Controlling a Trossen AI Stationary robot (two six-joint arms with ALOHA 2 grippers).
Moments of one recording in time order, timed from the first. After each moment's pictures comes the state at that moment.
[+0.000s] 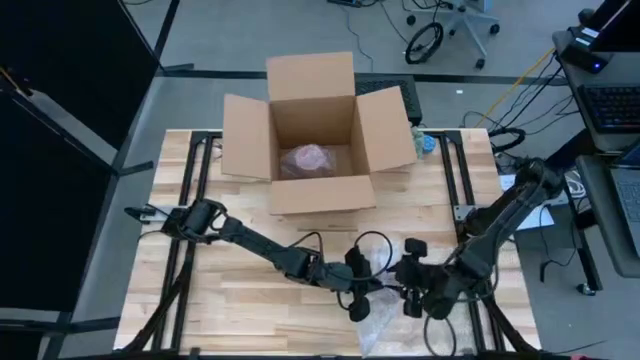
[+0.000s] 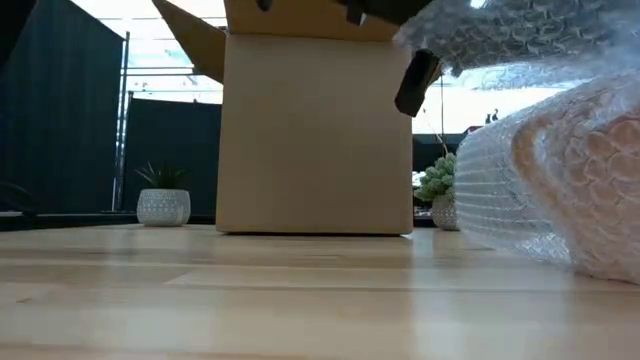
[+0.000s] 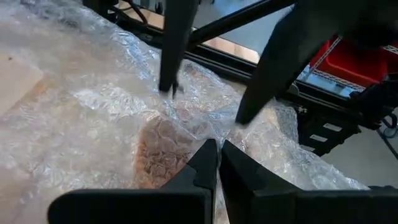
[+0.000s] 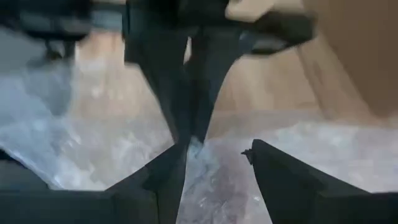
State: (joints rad) left arm -0.35 2.18 1.57 0.23 -0.21 -0.46; right arm 0.80 1.42 1.02 -0.67 0.54 0.80
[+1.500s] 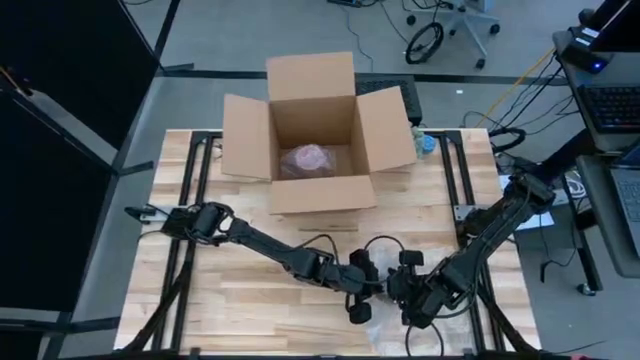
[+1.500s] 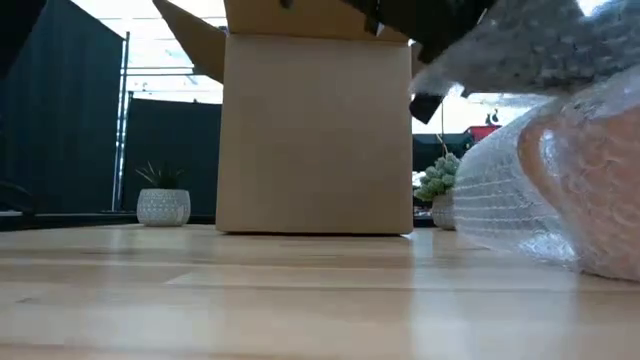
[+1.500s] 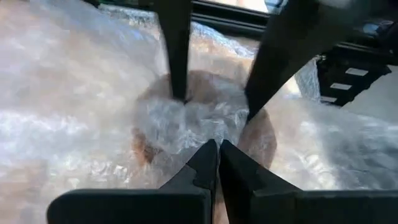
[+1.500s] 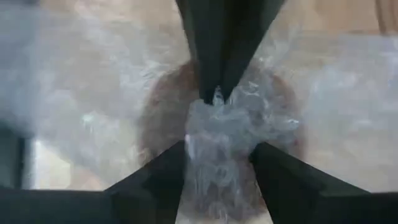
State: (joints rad) left arm -0.33 2.26 1.72 0.00 -0.14 -0.32; right arm 0.78 1.55 1.13 -0.83 0.30 0.79
